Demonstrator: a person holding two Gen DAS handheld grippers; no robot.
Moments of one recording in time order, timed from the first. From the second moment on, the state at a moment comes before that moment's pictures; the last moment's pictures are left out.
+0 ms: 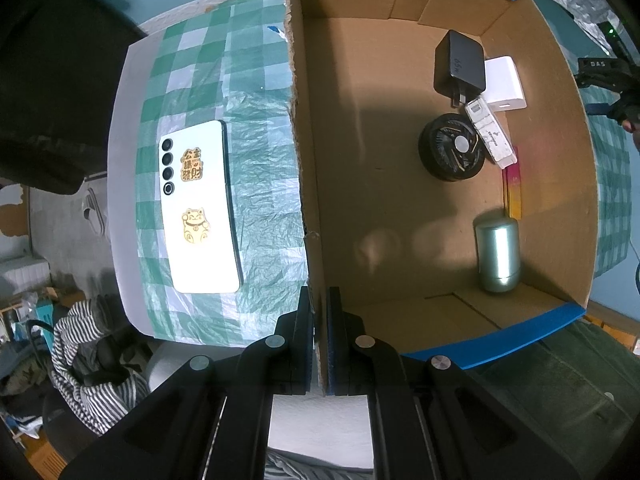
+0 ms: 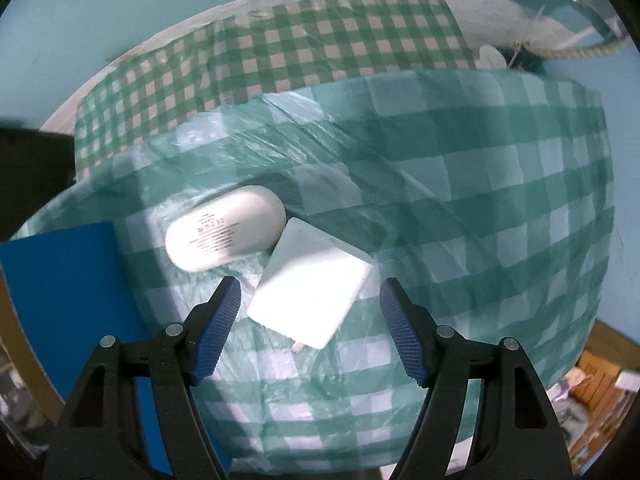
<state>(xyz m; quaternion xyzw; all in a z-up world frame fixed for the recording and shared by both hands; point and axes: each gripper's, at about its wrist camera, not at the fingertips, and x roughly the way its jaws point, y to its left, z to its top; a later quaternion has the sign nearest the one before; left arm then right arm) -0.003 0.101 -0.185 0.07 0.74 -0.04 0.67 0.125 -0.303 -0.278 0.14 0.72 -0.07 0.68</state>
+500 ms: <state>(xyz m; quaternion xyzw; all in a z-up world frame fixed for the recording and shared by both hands) -0.005 0.103 -0.187 0.07 0.74 -0.04 0.67 0.117 -0.290 -0.286 0.08 0.72 0.00 0.69</state>
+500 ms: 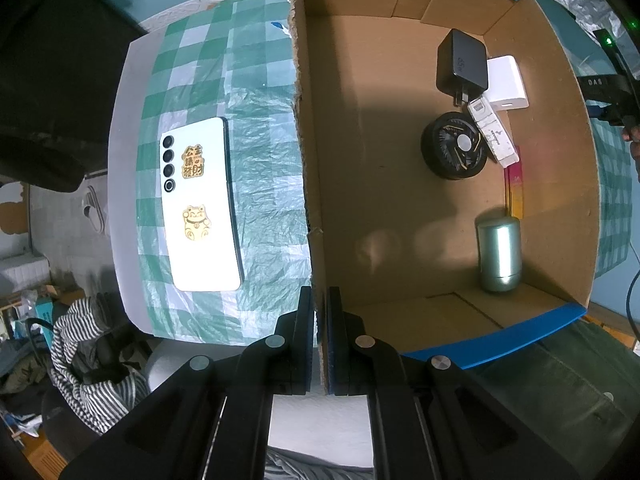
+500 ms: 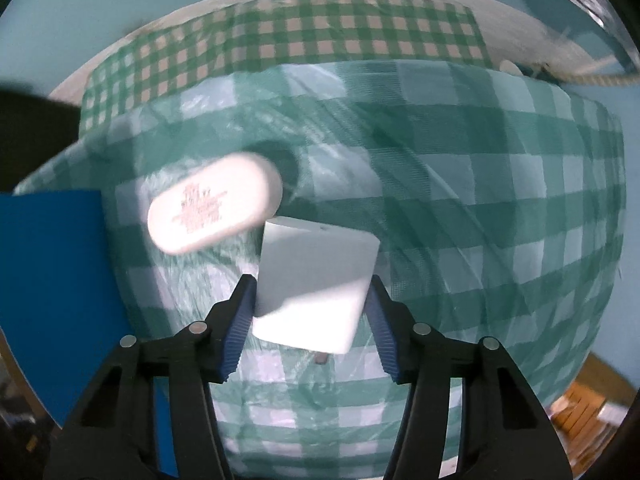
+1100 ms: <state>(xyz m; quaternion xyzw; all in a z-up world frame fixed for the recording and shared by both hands) -0.004 0.101 -0.186 0.07 0.74 -0.04 0.67 0.101 -0.274 -0.294 -0.02 0.71 0.04 0.70</state>
